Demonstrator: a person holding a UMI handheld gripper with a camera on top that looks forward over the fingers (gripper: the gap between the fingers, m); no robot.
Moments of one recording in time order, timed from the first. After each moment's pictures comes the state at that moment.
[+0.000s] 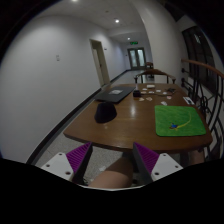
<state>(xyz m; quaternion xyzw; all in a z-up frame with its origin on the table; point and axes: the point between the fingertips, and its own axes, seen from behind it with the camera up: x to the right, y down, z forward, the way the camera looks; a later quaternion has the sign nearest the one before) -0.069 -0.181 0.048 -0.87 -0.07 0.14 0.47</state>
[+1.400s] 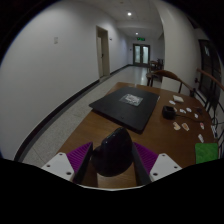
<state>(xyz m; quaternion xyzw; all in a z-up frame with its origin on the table) -0.206 0.079 0.000 -0.89 -0.12 0.07 0.44</state>
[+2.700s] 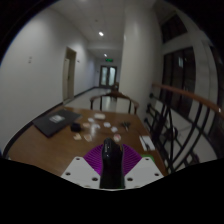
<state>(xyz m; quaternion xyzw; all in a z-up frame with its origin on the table) 0.151 0.043 0.102 -0.83 -0.01 -0.06 0.56</state>
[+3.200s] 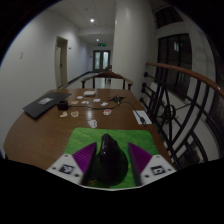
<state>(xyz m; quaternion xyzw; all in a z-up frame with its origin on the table) 0.197 0.028 0.012 -0.87 0.03 -0.06 0.49</state>
